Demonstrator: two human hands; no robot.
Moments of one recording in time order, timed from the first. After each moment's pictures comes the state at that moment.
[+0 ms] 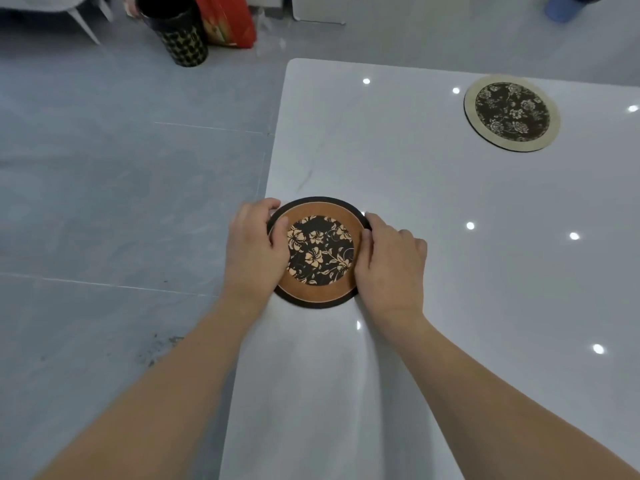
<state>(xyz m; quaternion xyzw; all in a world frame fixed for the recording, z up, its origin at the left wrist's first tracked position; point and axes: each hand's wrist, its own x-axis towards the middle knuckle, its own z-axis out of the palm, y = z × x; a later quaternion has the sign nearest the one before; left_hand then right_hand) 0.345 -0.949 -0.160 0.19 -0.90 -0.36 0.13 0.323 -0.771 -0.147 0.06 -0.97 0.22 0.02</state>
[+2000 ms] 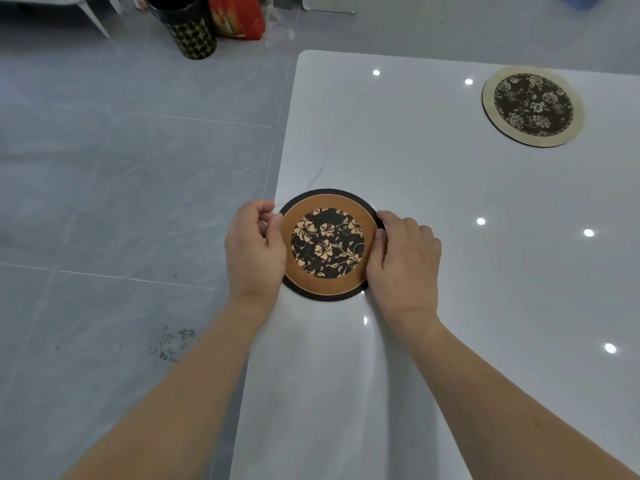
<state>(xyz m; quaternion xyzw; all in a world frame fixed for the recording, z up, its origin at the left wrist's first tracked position) 0.354 -0.950 -0.164 0.26 -0.85 -0.42 0.21 0.325 -0.770 -0.148 0.05 -0.97 0.22 0.03</state>
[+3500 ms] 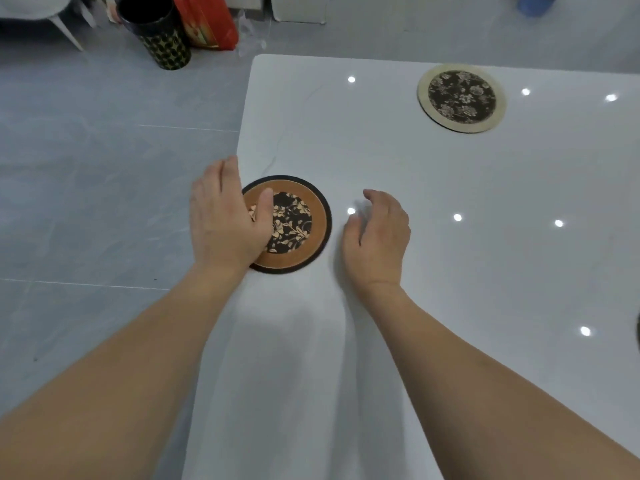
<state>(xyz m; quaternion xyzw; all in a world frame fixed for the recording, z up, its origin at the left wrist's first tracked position) 0.348 -0.921 -0.123 0.15 -0.96 -0.15 0.15 0.334 -0.730 -0.130 -0.01 -0.93 0.37 0.05</state>
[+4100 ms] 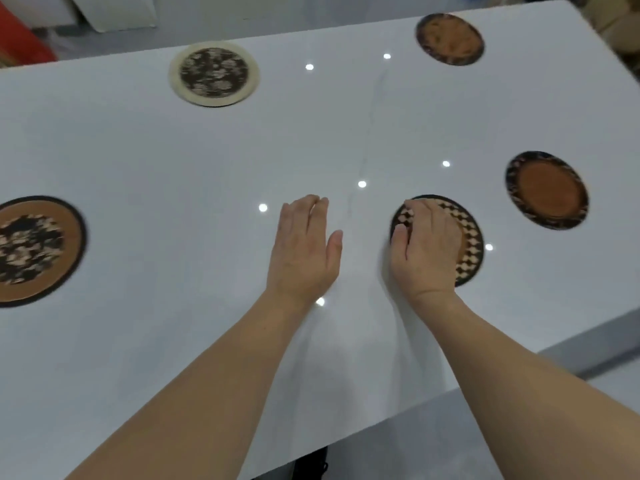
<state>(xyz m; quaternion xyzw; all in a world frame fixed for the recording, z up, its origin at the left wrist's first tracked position) 0.380 -0.530 -0.128 -0.15 -0.94 -0.31 0.06 0.401 -0.355 -0.117 -0.14 -0.97 0.16 0.12</state>
